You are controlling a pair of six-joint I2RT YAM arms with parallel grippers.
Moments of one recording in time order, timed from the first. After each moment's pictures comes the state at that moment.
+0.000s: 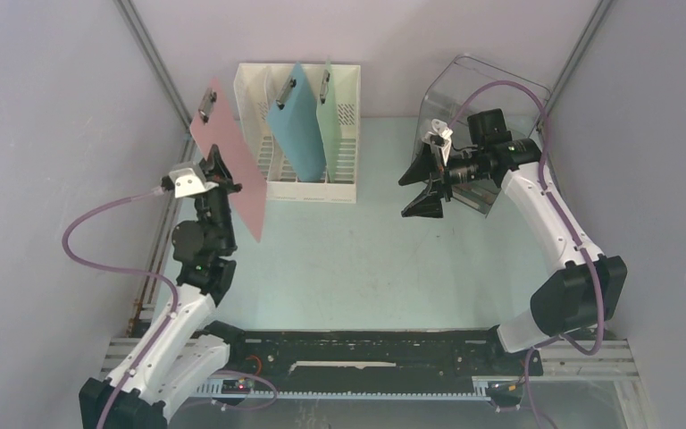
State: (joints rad) left arm -0.33 0.75 0.56 0.71 -0.47 0.02; right arm 0.22 1.51 1.51 -0.96 -1.26 -0.74
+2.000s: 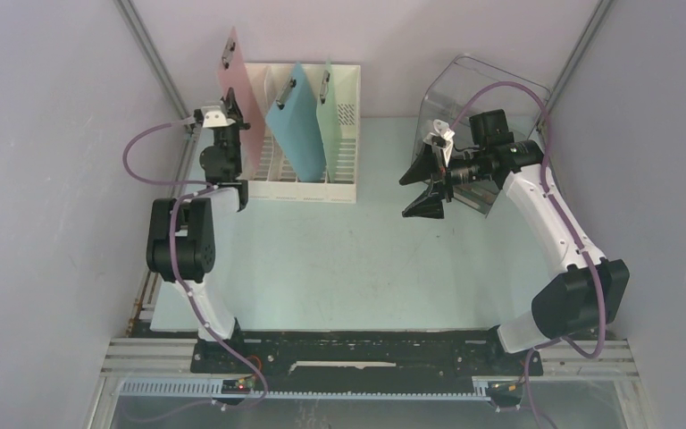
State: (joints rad) left arm -0.01 1.84 1.05 1.41 -0.05 -0.03; right arm 0.22 1.49 1.49 -0.94 -1.26 -0.75
